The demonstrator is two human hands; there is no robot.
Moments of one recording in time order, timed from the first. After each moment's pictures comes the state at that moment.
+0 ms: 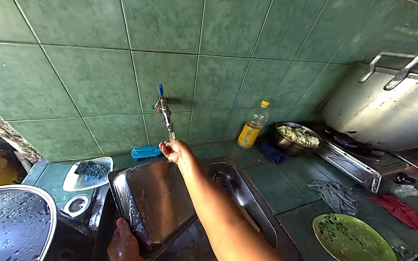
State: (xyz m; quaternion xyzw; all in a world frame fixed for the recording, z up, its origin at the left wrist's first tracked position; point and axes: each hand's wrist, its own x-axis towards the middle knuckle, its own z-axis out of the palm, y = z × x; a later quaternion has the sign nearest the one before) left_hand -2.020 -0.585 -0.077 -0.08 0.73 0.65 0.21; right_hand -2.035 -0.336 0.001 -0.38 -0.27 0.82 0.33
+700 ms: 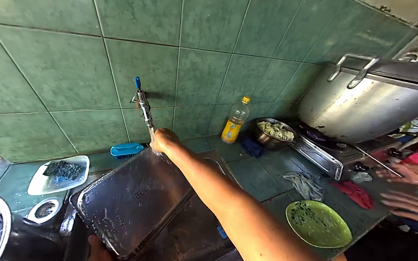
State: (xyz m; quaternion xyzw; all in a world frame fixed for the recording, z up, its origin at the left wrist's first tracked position) left_hand -2.029 -0.598 -0.152 -0.13 0.58 0.76 0.28; right_hand -2.007 -0.322 0.037 -0.43 -0.88 0.19 0.00
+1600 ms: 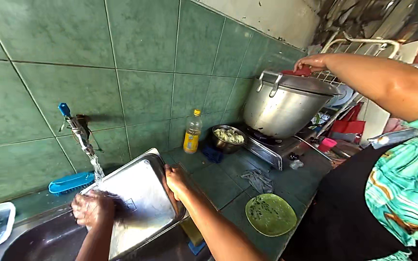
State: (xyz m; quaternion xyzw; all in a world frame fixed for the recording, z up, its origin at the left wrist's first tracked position) left_hand -2.032 -0.399 -0.077 0.20 0.89 0.38 0.11; right_hand -1.837 -0.330 -0.018 -0.59 -0.59 0.48 0.28
